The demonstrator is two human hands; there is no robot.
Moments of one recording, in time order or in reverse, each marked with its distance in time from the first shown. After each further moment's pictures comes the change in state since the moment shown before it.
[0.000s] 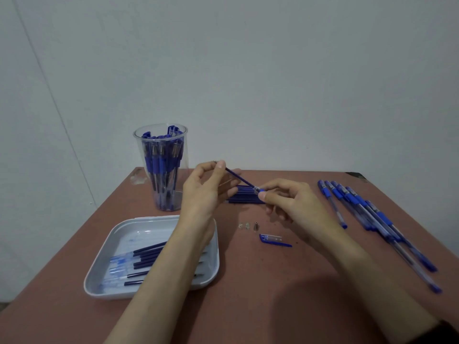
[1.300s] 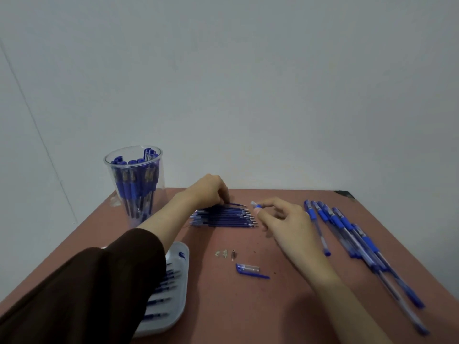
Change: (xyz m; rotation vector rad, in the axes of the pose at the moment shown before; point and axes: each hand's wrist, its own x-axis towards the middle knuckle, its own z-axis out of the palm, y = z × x) left_hand 0.130 -0.022 0.021 1.606 -0.594 0.188; right_hand 0.013 0.015 -0.015 -0.170 0.224 -0.042
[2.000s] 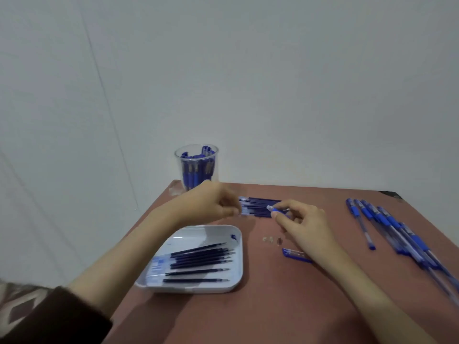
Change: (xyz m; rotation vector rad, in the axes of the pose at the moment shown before) left_hand -0.153 0.003 -0.050 -0.023 0.062 0.042; right_hand -0.014 -0.006 0.030 -0.072 -0.102 -0.177
